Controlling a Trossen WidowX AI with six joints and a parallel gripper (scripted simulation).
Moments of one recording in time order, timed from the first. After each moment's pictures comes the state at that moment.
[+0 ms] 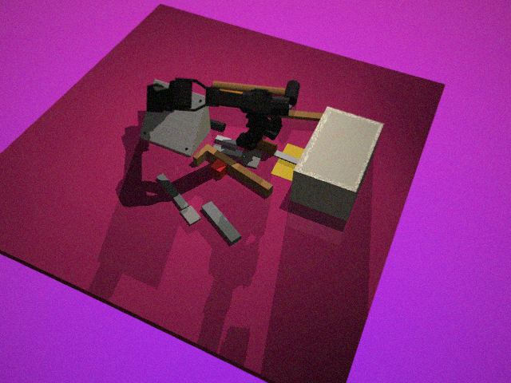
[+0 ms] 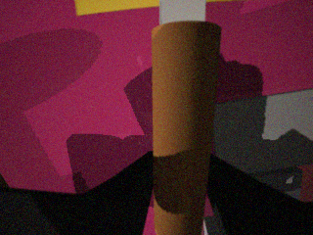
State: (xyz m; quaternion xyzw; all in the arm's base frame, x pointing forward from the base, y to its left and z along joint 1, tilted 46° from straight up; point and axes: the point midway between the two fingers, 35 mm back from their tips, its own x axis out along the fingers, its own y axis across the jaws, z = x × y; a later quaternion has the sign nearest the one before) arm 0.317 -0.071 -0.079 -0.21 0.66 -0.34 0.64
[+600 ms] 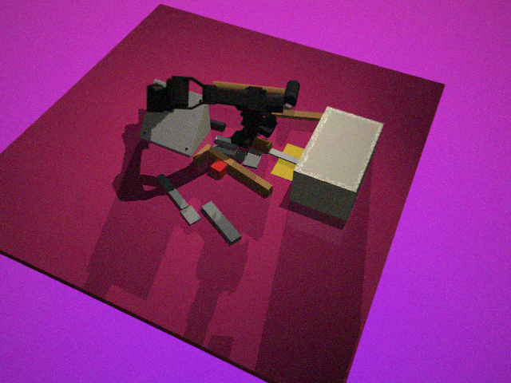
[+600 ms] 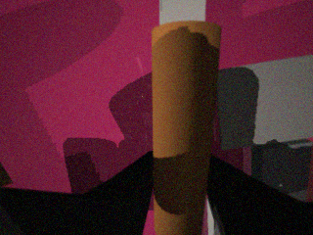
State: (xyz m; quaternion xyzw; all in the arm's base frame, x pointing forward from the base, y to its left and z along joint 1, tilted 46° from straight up) arm 0.297 -0.067 -0.081 -0.21 0.66 -0.34 0.64
